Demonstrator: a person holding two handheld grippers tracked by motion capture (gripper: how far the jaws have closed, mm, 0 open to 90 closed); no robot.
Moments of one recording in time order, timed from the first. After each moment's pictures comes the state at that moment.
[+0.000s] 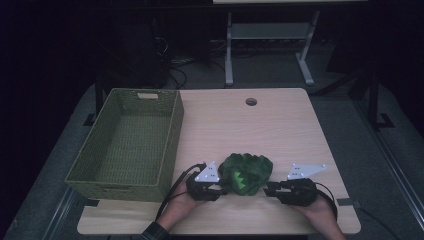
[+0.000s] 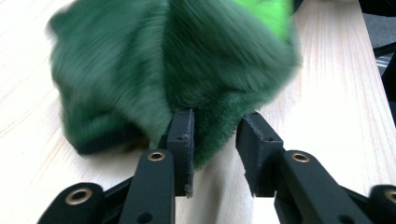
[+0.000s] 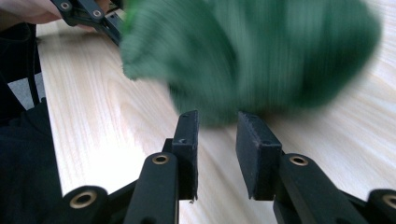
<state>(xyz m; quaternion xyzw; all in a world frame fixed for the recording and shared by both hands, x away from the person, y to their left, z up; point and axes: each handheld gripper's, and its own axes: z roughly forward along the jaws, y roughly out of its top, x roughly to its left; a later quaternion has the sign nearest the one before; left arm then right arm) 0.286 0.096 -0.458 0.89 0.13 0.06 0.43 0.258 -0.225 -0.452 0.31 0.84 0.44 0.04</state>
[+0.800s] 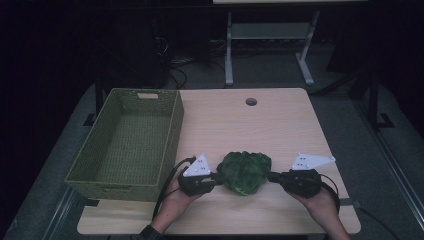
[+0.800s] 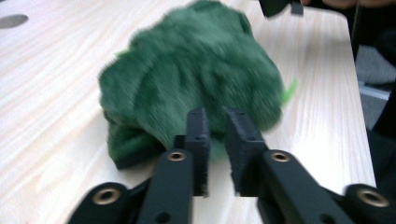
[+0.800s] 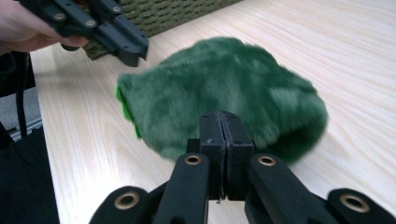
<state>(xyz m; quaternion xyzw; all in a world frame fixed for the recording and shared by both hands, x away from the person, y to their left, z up) 0.289 0.108 -0.425 0.86 0.16 0.07 0.48 0.265 -0.220 -0.413 0.30 0.82 0.47 0.09</state>
